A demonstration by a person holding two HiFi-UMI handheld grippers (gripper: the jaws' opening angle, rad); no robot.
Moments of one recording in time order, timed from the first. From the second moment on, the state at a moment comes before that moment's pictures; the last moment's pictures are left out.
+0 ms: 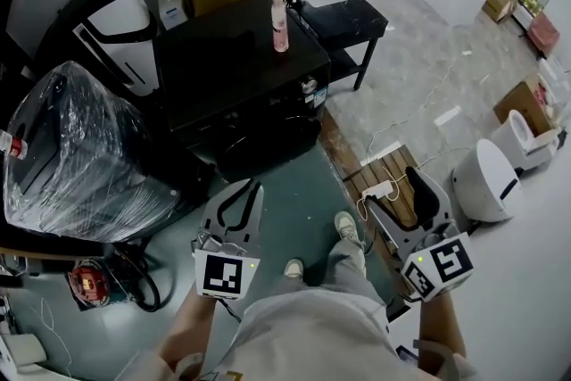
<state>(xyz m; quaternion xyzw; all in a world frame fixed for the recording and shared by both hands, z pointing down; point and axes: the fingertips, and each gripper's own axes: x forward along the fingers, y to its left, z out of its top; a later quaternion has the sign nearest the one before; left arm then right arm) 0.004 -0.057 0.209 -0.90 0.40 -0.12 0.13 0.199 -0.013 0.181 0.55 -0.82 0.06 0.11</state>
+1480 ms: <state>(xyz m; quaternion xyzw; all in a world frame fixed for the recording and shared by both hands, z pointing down) 0.078 -0.256 0.386 -0.73 0.63 -0.26 -0.02 0.215 -0.344 0.437 0.21 -0.94 0.16 0.24</state>
